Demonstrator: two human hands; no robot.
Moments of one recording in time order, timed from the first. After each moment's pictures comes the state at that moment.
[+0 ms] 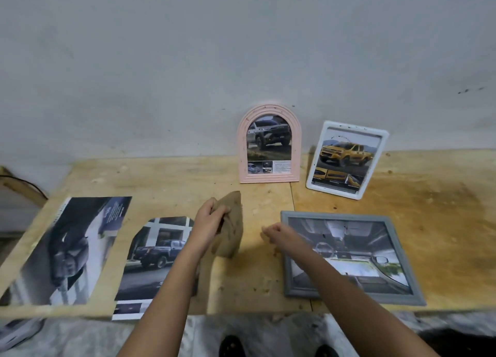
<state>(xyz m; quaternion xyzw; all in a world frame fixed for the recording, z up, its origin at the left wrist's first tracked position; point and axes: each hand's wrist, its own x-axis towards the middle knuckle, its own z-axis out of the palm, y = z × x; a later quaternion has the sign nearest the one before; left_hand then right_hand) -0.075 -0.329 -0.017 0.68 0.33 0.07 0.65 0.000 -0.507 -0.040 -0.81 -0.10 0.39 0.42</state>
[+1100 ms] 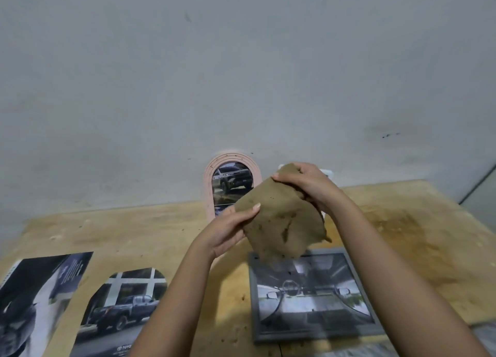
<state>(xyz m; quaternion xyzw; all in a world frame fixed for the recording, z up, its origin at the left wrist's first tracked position) -0.003 -0.410 0.081 0.51 0.06 -0.08 0.86 0.102 -0.574 0.144 -0.71 -0.18 0.24 0.64</state>
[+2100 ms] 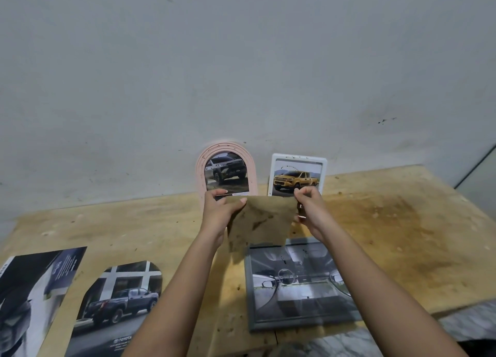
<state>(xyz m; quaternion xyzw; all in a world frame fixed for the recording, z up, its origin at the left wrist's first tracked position) 0.020 -0.418 0.060 0.60 0.28 0.11 0.74 0.105 -0.598 0.053 -0.70 0.05 0.20 0.68</state>
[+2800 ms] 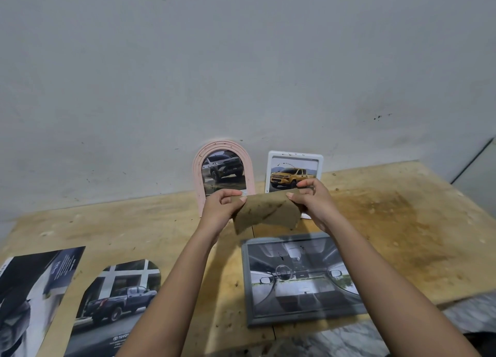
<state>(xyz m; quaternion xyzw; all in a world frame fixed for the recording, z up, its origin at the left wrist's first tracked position) 0.021 -0.418 0.055 0.70 0.21 0.09 0.67 0.115 -0.614 0.054 -0.71 0.01 0.18 0.68</state>
